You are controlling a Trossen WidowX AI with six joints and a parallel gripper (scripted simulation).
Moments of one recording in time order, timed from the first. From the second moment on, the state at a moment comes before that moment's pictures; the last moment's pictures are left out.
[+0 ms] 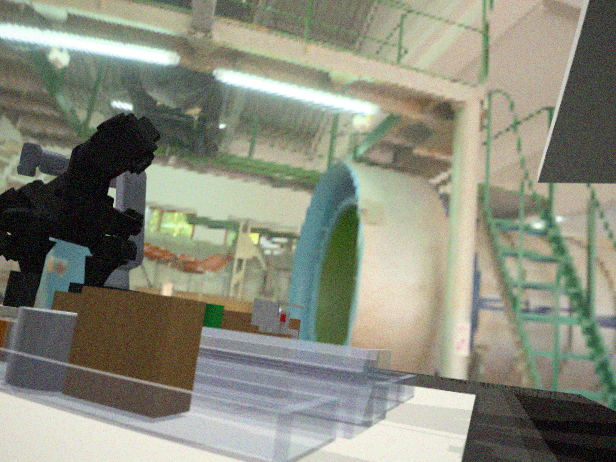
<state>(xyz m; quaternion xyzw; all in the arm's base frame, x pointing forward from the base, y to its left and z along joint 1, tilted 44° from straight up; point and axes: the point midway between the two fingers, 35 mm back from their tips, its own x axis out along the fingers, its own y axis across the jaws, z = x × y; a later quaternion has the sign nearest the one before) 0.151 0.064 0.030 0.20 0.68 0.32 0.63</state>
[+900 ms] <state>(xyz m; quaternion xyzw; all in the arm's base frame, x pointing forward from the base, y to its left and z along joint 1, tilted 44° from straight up) 0.146 0.086 0.007 0.20 0.68 0.32 0.63</state>
